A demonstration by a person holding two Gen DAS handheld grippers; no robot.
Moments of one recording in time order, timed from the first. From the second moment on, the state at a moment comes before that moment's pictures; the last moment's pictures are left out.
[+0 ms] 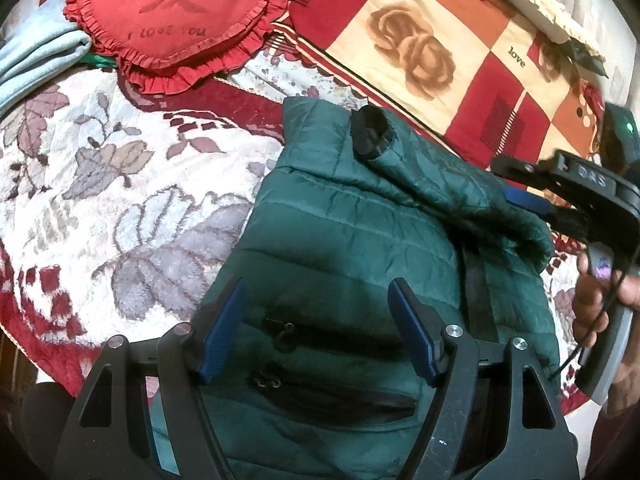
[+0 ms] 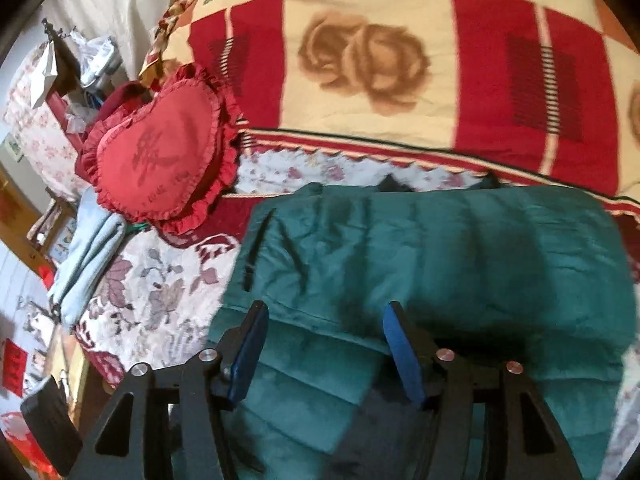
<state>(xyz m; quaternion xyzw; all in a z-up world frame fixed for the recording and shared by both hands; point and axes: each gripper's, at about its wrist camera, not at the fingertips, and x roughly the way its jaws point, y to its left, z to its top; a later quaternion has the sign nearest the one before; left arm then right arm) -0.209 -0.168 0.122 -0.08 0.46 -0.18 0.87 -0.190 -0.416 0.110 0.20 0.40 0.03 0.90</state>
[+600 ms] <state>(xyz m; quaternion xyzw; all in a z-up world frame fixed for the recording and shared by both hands) -0.101 -0.227 0.125 -0.14 0.50 -0.22 0.82 -0.293 -0.531 0.109 0.24 0.37 -0.07 0.90</state>
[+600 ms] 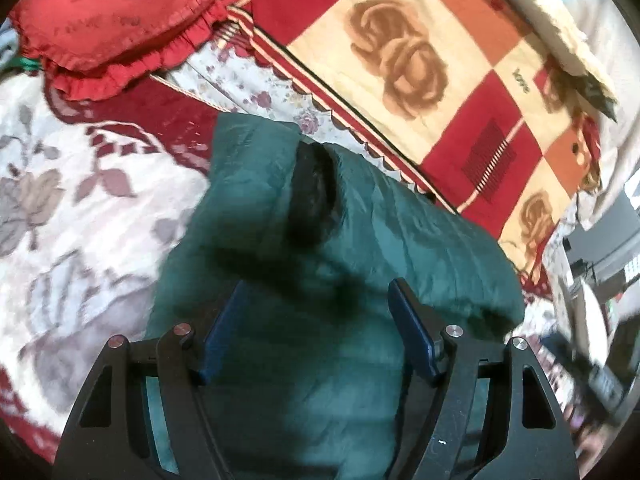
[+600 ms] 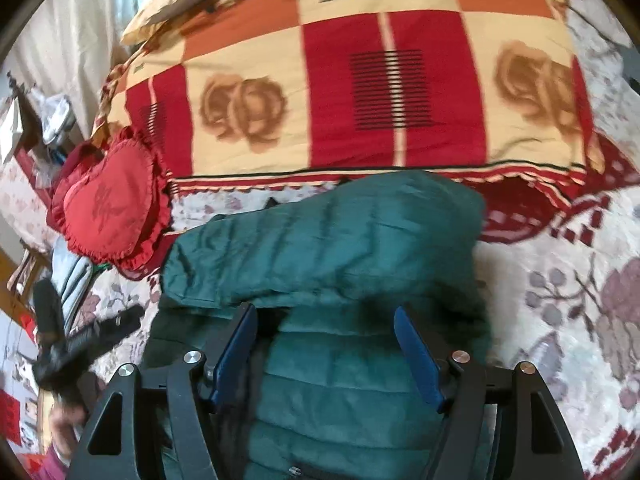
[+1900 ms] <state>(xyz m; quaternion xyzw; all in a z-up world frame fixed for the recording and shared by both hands) -0.080 -0.237 0.142 -0.07 0.44 -0.16 0.88 -0.228 -0.534 0.081 0.17 0.40 -0.13 0.89</state>
